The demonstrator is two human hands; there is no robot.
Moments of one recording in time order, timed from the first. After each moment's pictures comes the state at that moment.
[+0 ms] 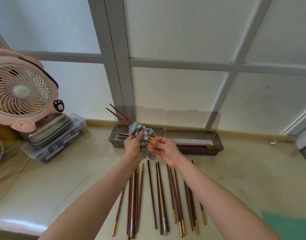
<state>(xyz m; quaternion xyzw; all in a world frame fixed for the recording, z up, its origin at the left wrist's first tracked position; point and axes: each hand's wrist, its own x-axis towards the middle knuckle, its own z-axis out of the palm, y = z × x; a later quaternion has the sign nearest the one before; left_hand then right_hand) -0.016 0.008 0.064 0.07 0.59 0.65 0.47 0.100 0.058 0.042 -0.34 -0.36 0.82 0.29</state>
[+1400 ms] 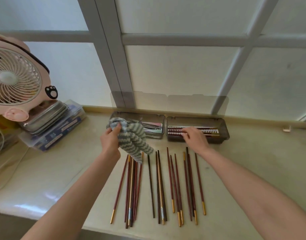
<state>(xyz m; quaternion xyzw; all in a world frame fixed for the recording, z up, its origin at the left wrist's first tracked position) -0.048 -0.015 0.059 0.03 0.65 0.65 0.39 0.184 0.142 -0.044 -0.49 -0.84 0.19 0.12</state>
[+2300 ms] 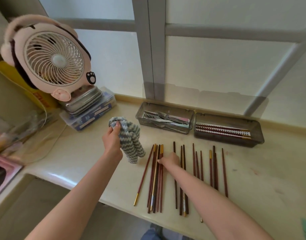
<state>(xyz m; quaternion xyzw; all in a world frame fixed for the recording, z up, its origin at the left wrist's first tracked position) -0.103 -0.090 0.051 -0.04 0.66 0.68 0.31 0.039 -0.004 -0.083 -0.63 -0.61 0.48 -0.03</state>
